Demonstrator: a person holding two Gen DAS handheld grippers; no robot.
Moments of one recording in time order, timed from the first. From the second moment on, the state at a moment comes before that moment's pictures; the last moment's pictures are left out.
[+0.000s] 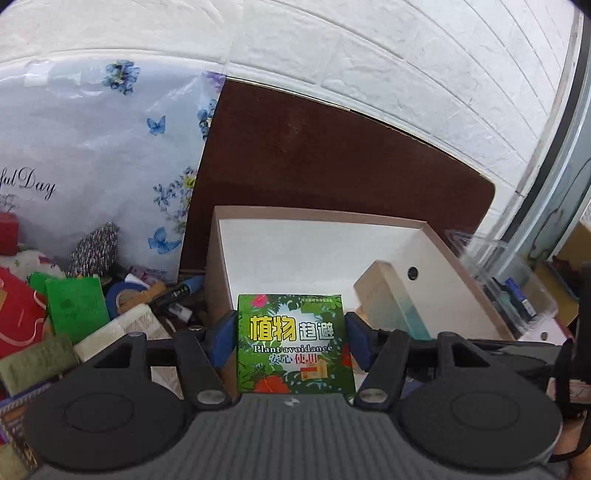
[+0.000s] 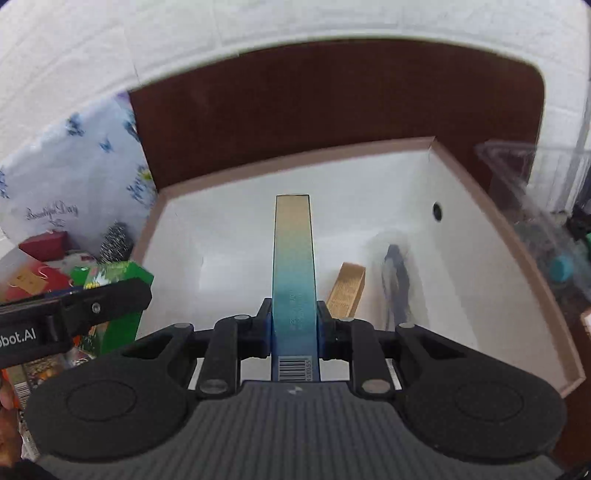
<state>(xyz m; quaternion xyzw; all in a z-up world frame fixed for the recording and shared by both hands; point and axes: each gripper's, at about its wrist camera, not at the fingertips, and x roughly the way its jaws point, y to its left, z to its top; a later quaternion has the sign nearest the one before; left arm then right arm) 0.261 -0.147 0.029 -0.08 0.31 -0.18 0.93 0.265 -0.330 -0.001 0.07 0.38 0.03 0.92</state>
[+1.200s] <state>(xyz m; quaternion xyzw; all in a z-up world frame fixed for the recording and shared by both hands) 0.305 -0.175 0.014 -0.07 0.33 -0.22 0.92 0.325 -0.311 -0.029 0.00 0.48 0.00 0.88</state>
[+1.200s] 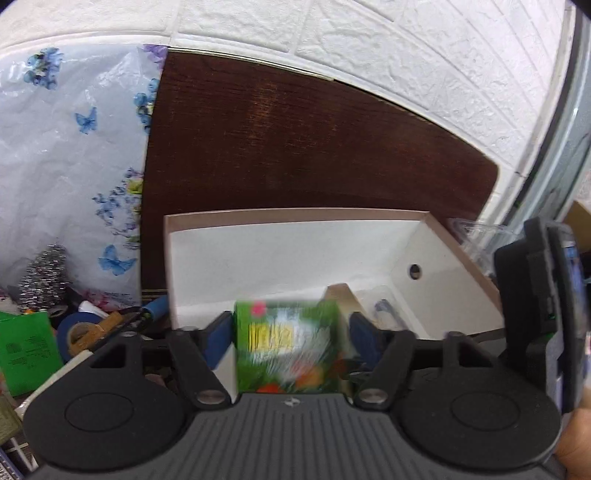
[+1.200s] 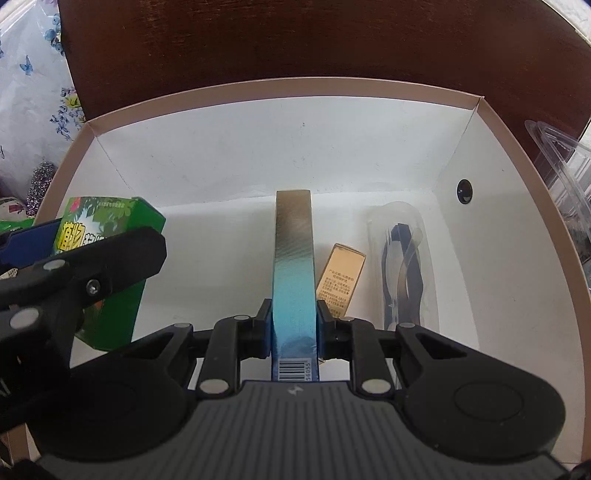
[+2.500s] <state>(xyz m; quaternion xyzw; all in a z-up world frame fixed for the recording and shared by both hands) 0.108 -0.131 0.052 -0.07 0.26 -0.25 0.93 0.111 -0.263 0.049 -0.06 0.27 0.07 0.96</state>
